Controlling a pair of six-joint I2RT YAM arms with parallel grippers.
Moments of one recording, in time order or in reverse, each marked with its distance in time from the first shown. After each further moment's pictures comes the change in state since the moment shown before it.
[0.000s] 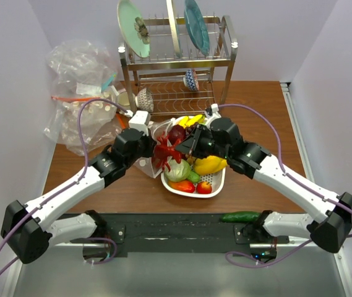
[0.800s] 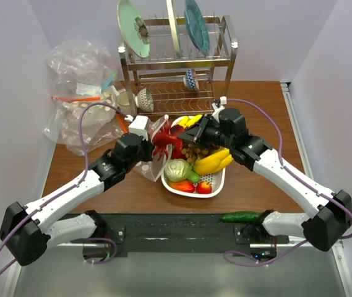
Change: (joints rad) left arm -0.013 -0.028 -0.064 0.020 -0.034 0.020; right arm -0.143 0.045 -0.010 0.114 -0.151 0.120
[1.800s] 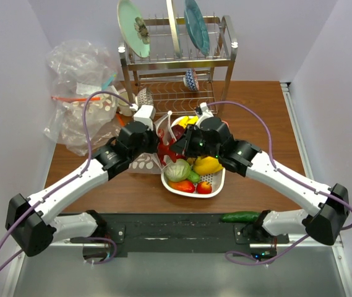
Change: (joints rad) left arm -0.001 0.100 0.189 -0.112 0.049 -0.033; right arm 0.203 0.035 0.058 -0.098 0.215 -0.228
